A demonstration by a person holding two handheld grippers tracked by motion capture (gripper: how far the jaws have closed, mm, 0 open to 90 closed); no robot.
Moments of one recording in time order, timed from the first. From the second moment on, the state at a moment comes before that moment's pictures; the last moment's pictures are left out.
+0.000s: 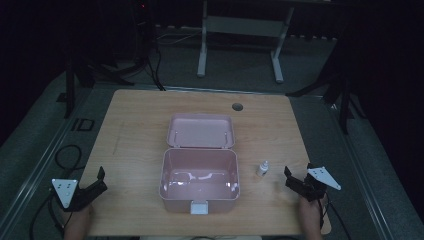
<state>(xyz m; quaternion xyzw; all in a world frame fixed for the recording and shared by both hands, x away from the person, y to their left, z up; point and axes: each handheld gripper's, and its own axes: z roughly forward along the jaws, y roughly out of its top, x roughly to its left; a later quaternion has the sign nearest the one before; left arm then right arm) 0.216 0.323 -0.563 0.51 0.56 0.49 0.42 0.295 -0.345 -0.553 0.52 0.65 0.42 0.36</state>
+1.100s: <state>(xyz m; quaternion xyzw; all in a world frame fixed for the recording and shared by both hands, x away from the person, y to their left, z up) 0.217 0.322 -0.563 0.51 0.56 0.48 0.43 0.311 -0.343 -0.521 0.54 0.77 0.31 0.16</state>
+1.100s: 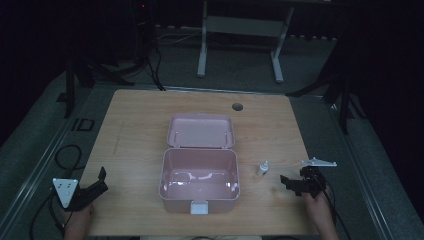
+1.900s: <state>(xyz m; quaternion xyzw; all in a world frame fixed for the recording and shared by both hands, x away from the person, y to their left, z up) 0.218 0.322 -0.564 0.52 0.56 0.48 0.43 0.313 -0.319 -0.506 0.45 0.88 0.11 0.05</state>
